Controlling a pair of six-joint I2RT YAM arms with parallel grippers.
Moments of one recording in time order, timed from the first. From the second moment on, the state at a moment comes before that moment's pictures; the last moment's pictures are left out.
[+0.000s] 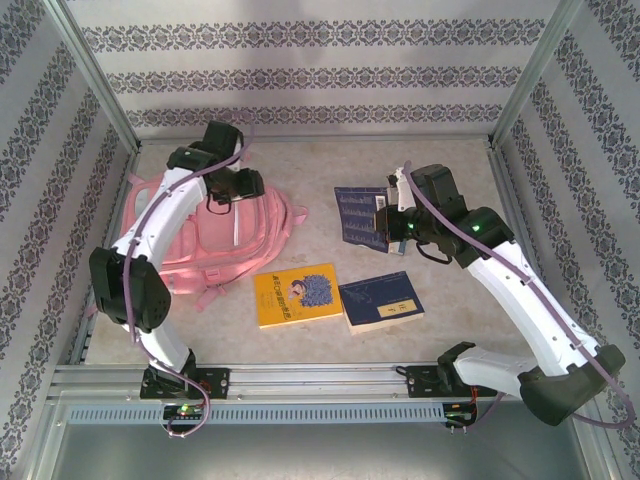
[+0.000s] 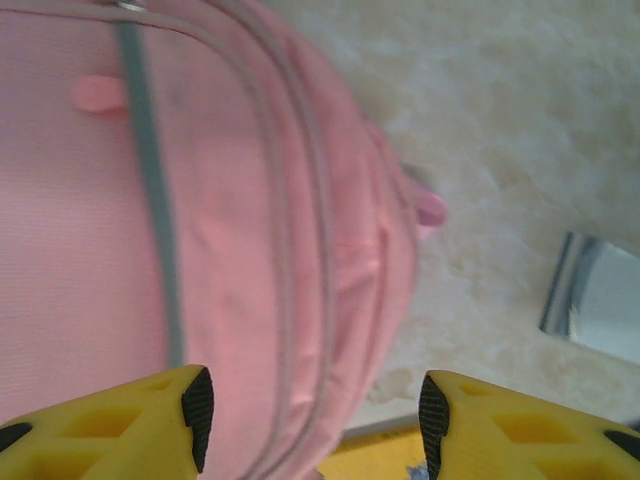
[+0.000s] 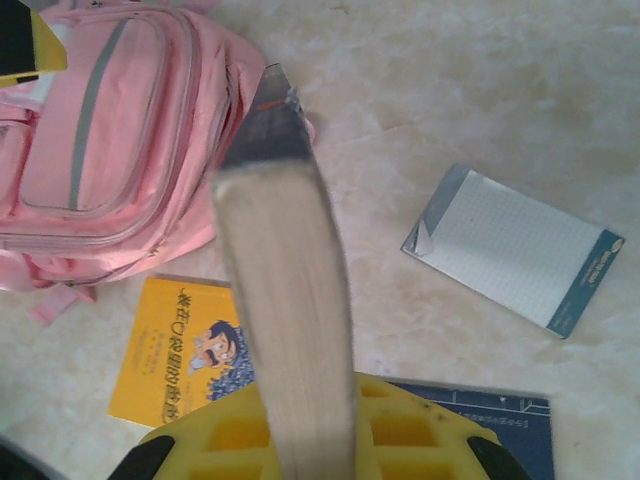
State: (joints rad) left arm -0.21 1.71 1.65 -1.01 0.09 -0.44; right arm 0.50 1.16 1.31 -0.93 -0.12 0.37
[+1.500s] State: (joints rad) left arm -0.17 1.63 1.82 -1.15 0.26 -0.33; right arm 0.43 1.15 1.25 -0.90 -0.17 0.48
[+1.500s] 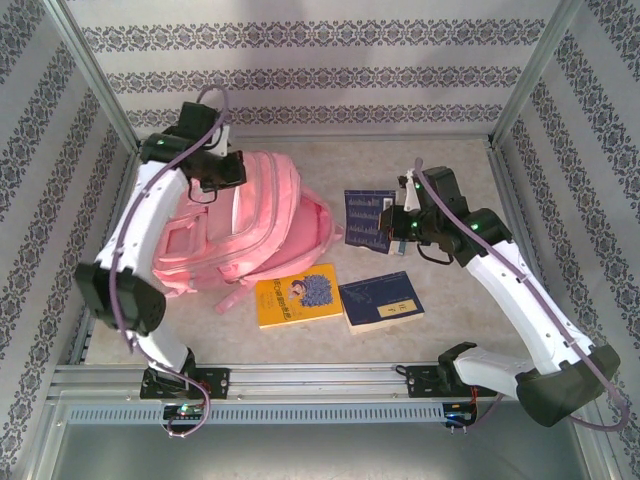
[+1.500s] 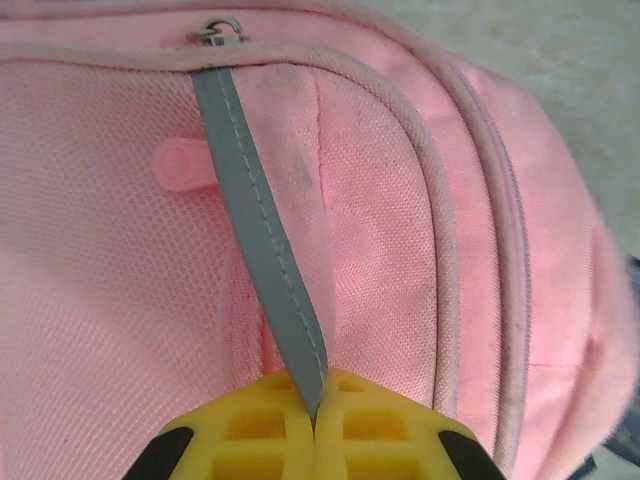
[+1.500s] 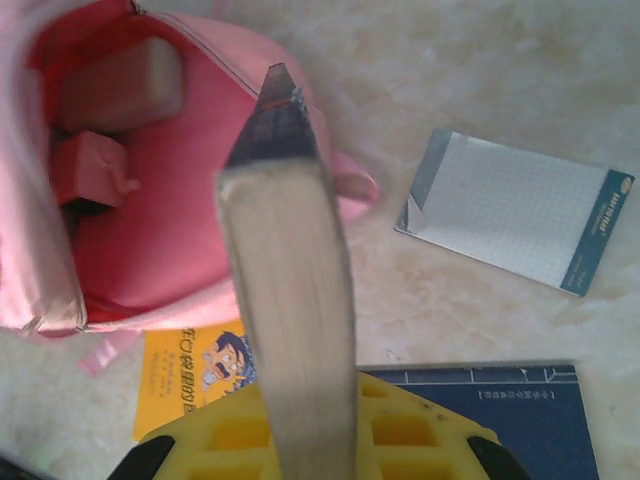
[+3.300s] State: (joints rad) left arm -0.16 1.56 1.78 -1.03 0.67 -0.41; right arm 0.70 1.88 1.42 -0.16 -0.56 1.08
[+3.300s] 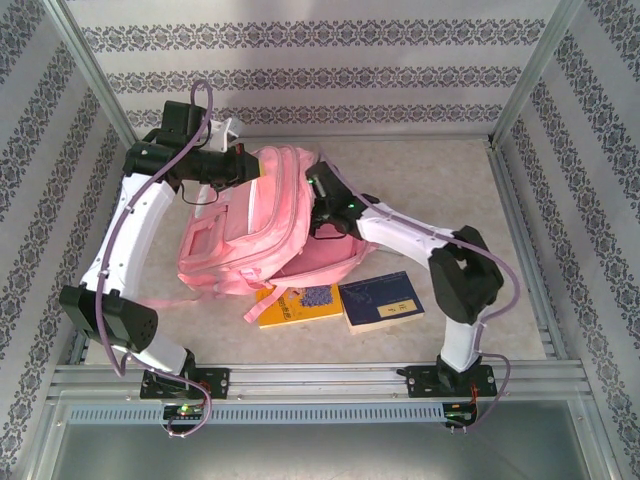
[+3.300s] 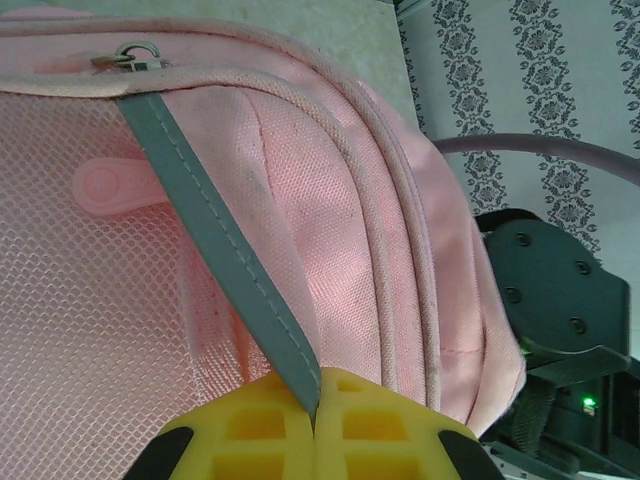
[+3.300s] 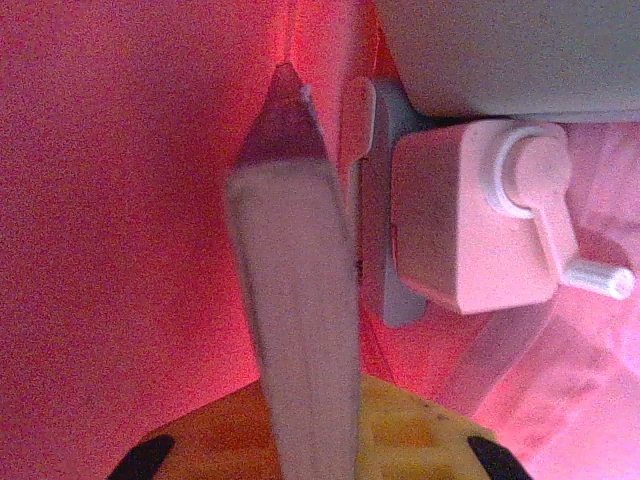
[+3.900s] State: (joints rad) left arm -0.10 1.61 1.81 -1.04 0.60 -0.42; right arm 0.67 1.68 1.45 -0.42 -0.43 0.74
